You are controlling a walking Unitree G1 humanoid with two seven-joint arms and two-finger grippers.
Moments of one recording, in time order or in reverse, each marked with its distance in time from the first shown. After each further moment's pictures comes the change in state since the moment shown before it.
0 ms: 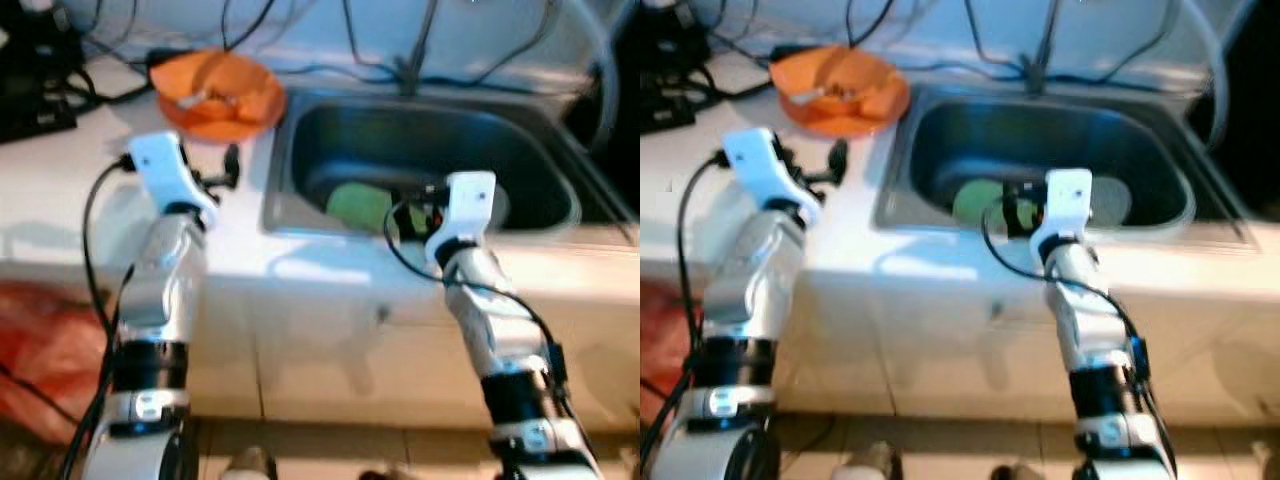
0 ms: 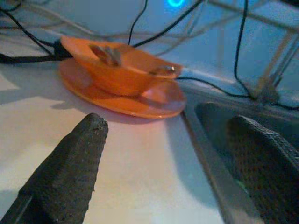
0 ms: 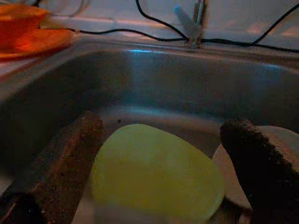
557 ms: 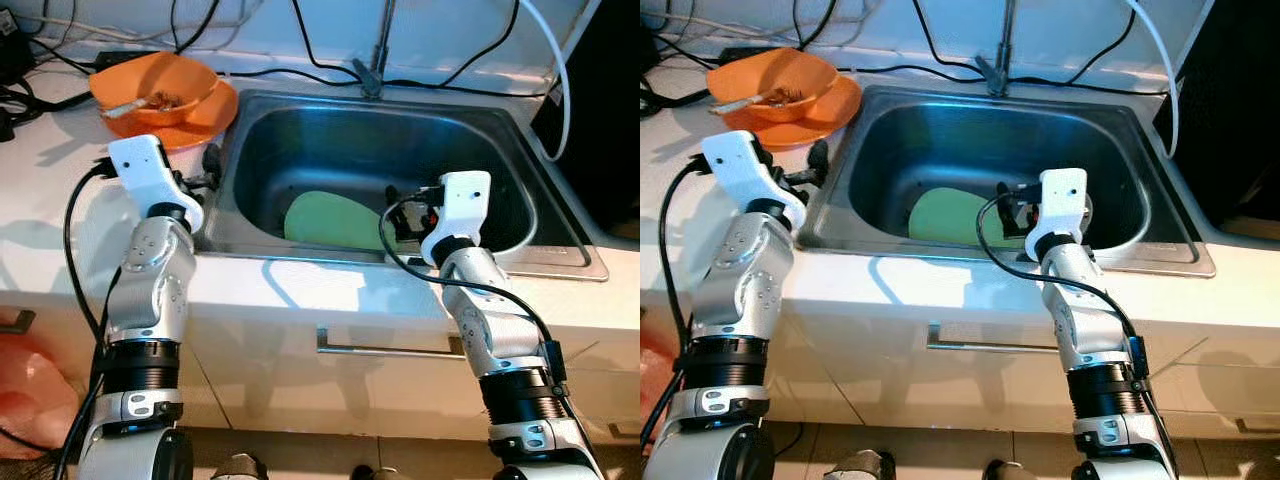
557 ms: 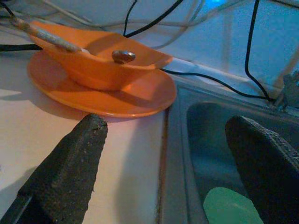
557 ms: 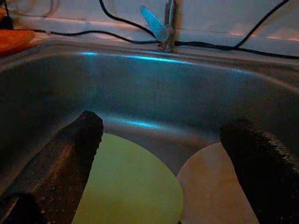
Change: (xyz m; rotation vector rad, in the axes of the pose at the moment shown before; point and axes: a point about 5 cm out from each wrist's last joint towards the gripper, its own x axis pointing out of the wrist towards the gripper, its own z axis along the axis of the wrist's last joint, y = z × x) left arm 0.000 0.016 0.000 0.006 0.001 0.103; right arm 0.001 -0.001 0.004 -0.023 -0.013 0.013
